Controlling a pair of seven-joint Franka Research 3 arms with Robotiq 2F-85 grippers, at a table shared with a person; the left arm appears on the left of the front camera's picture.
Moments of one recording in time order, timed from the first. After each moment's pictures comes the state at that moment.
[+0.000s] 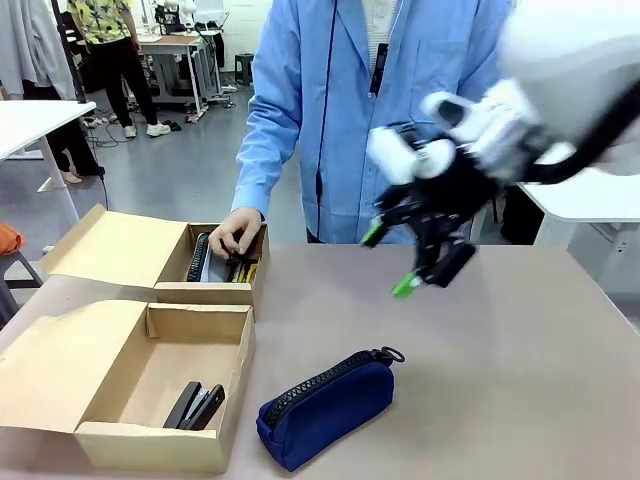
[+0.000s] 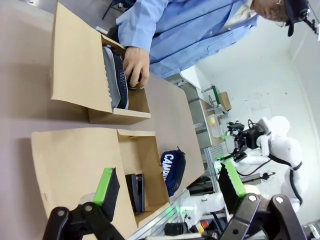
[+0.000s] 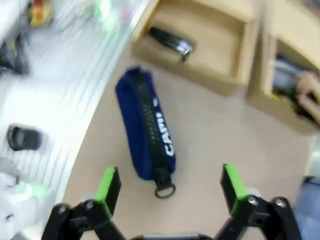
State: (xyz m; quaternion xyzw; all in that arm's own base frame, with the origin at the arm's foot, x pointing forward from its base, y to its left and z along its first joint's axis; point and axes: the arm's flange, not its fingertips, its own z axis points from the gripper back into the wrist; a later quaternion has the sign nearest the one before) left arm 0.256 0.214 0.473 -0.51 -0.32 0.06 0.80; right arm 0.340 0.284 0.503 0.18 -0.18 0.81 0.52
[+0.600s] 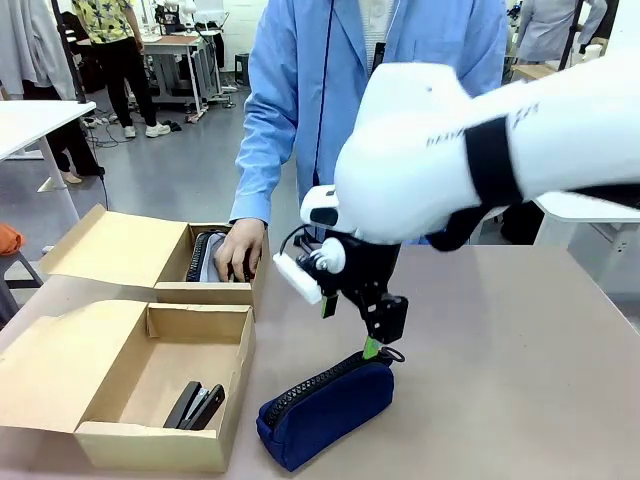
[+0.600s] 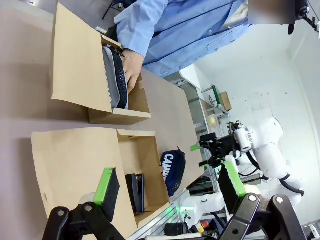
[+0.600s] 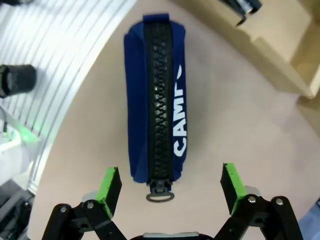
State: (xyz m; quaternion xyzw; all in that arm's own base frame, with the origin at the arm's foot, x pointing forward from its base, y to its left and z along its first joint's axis) left arm 0.256 0.215 0.473 -0.51 -0.32 0.06 0.80; right arm 0.339 0.358 0.421 0.07 -0.04 0.88 0.46
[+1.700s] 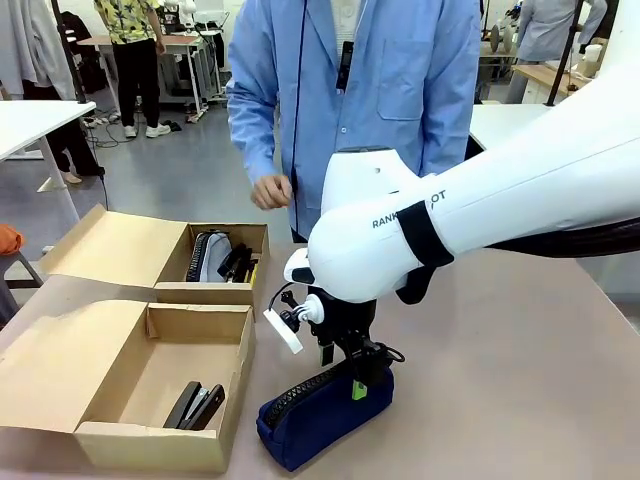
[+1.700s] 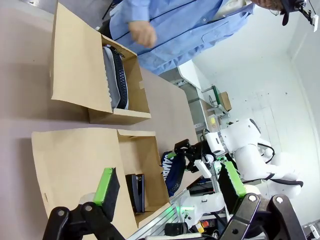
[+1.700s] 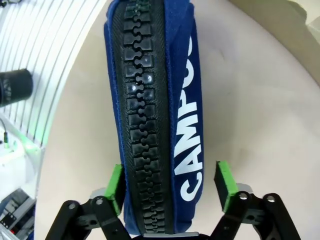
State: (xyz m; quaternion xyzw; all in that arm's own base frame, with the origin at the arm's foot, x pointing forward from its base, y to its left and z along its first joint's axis) left arm 0.256 0.215 0.473 -0.50 -0.32 0.06 0.80; right arm 0.347 0.376 0.340 0.09 0.02 0.87 0.48
